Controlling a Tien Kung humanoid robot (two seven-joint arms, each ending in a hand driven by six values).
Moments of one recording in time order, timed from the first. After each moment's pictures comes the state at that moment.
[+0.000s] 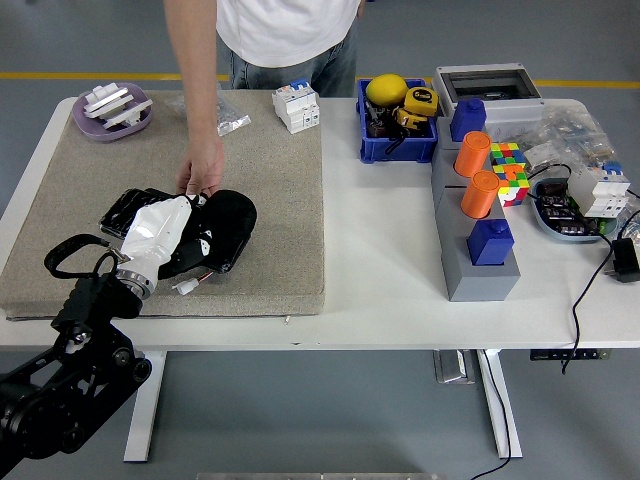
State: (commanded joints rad) left arm -0.30 0.27 -0.96 -1.27 2.10 0.32 0.31; right arm 0.10 -0.44 0.59 0.28 0.05 0.04 -0.19
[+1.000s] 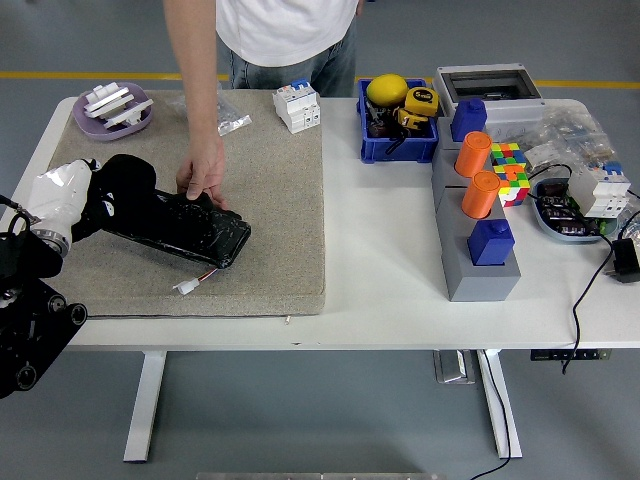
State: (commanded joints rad) left arm -0.42 0.36 -1.07 -1.01 2.06 0.35 0.30; right arm 0.11 -0.44 0.61 0.28 0.05 0.04 -0.20
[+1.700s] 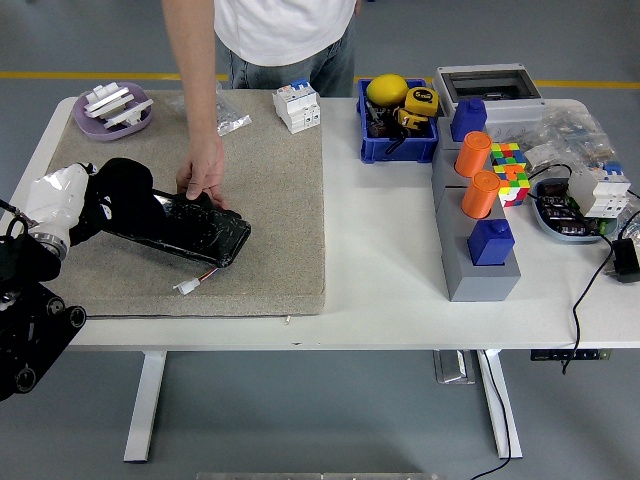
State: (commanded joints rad) left arm -0.40 0.36 -1.04 -1.05 2.05 0.35 0.31; right arm 0.11 -0.44 0.61 0.28 0.05 0.03 -0.20
